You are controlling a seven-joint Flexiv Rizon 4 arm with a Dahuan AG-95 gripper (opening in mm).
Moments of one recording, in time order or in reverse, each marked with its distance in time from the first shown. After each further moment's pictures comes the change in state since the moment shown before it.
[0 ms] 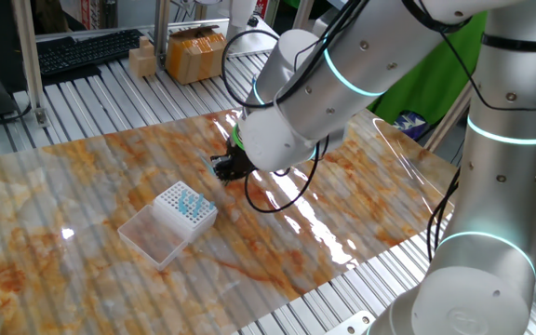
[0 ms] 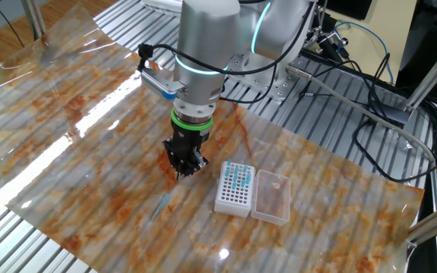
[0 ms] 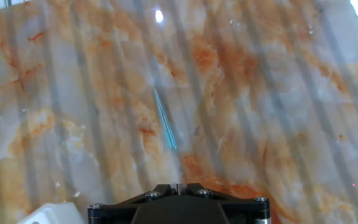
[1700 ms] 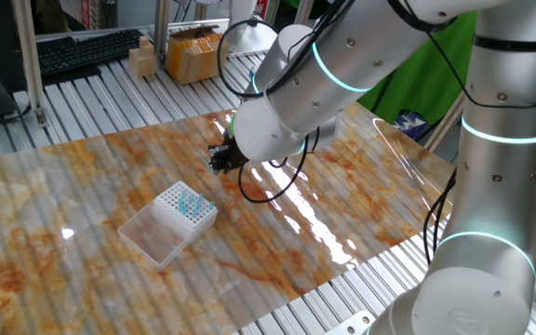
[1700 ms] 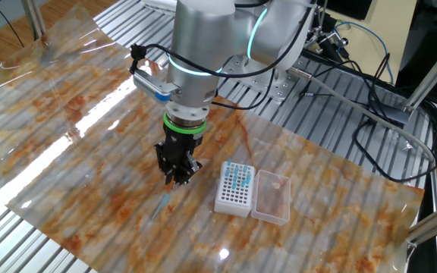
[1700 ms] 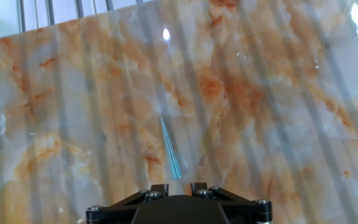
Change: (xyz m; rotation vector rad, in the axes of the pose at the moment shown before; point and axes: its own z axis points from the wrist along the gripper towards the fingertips) arm -0.027 0.002 0.001 -0.013 -0.042 -0.049
